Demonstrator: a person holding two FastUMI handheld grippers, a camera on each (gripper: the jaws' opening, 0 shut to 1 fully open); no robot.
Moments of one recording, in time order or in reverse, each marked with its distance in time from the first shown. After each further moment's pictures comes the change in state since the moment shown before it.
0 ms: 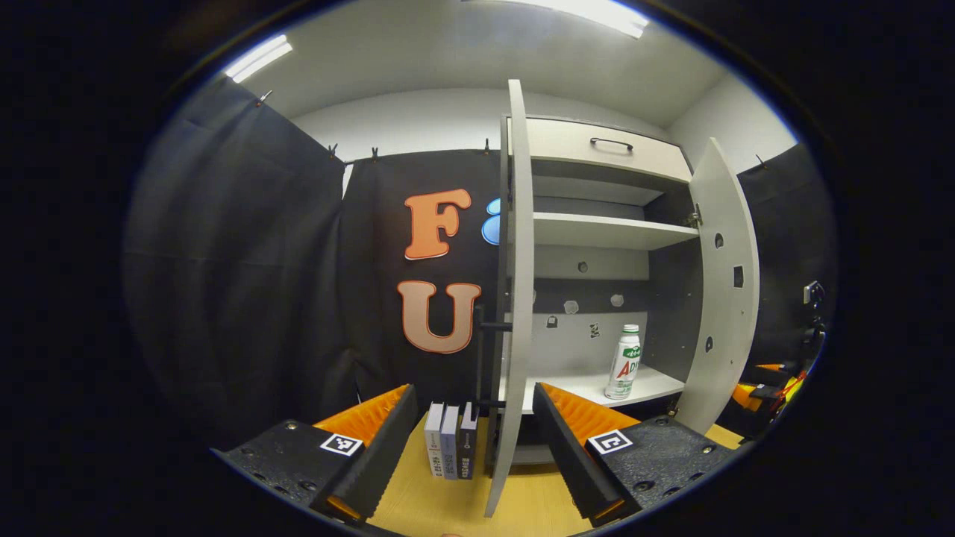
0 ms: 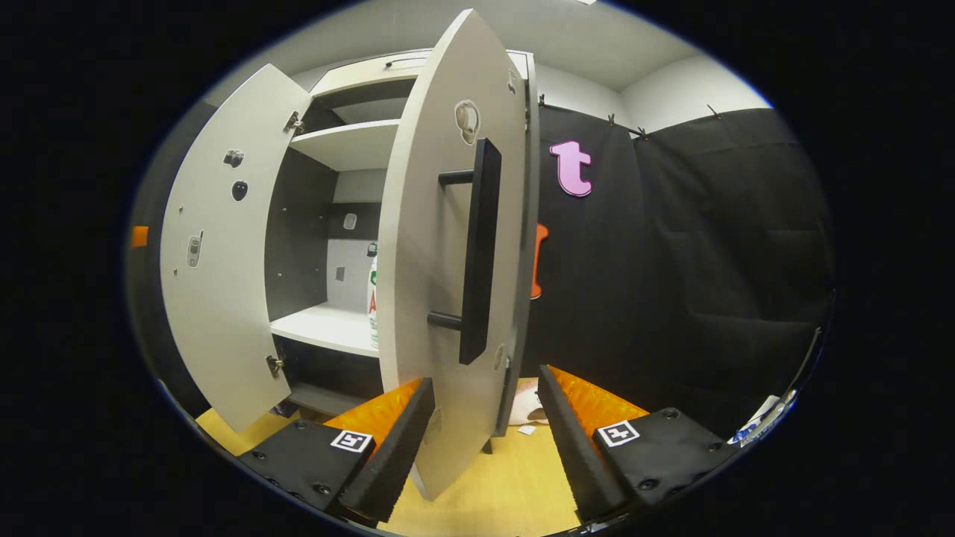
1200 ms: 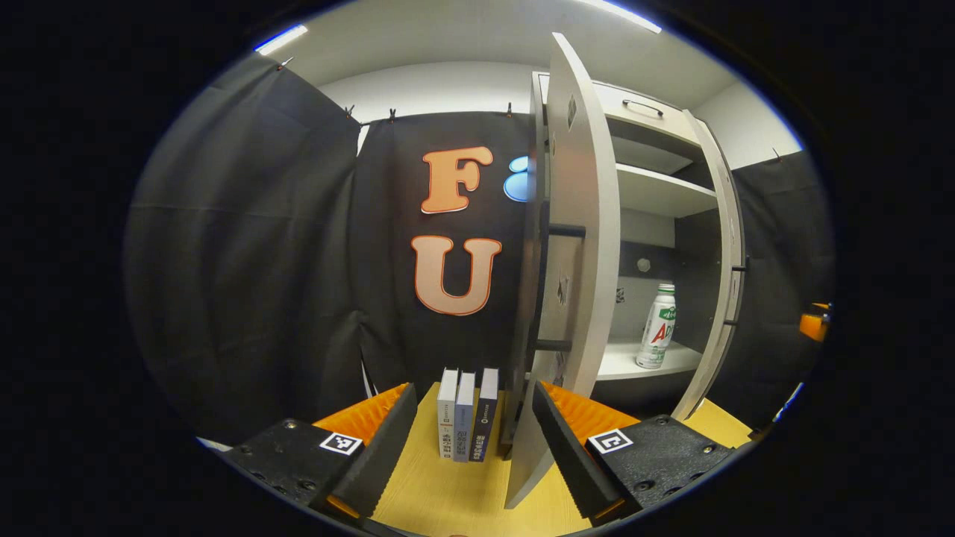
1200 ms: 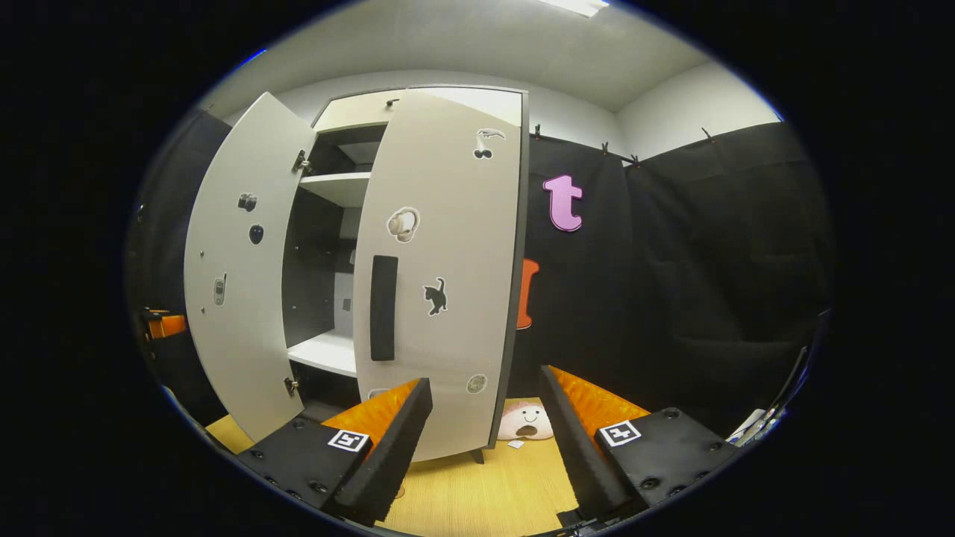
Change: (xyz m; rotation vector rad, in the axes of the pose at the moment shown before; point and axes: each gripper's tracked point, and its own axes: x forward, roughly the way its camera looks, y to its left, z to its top) left arm 0.040 0.033 -0.089 -0.039 0.115 0.018; right arm -0.076 -0.032 0.073 -0.005 -0.090 -0.021
